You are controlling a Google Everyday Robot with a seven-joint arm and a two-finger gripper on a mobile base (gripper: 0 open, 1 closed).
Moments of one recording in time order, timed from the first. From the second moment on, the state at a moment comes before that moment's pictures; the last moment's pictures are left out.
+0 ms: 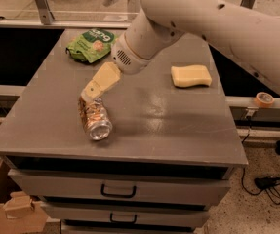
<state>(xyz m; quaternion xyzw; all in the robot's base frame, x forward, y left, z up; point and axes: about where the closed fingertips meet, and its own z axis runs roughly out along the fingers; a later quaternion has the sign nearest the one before) 0.571 0.070 0.889 -0.45 0.84 0.19 0.24</state>
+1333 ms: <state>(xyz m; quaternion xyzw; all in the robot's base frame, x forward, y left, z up) 0.538 0.109 0.853 -0.37 0.89 0.17 0.19</state>
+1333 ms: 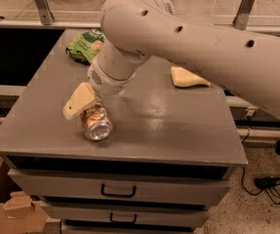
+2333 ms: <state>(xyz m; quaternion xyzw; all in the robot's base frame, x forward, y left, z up) 0.548 0.097 0.868 -0.38 0.88 0.14 0.24</state>
